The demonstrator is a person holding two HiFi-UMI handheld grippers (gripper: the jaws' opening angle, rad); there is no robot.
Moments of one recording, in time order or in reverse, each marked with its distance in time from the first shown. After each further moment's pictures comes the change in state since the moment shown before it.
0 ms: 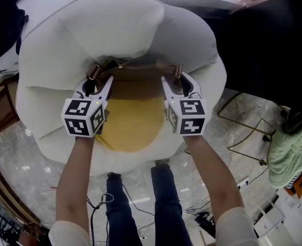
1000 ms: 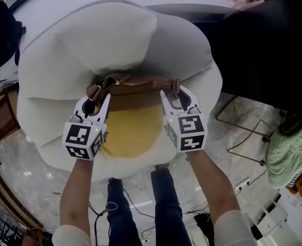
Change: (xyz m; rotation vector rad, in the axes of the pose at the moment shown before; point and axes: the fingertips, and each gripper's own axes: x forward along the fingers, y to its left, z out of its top) left arm -0.027 -0.023 0.005 0.093 -0.056 -0.045; right arm -0.024 0.008 0.008 -0.060 0.016 0.029
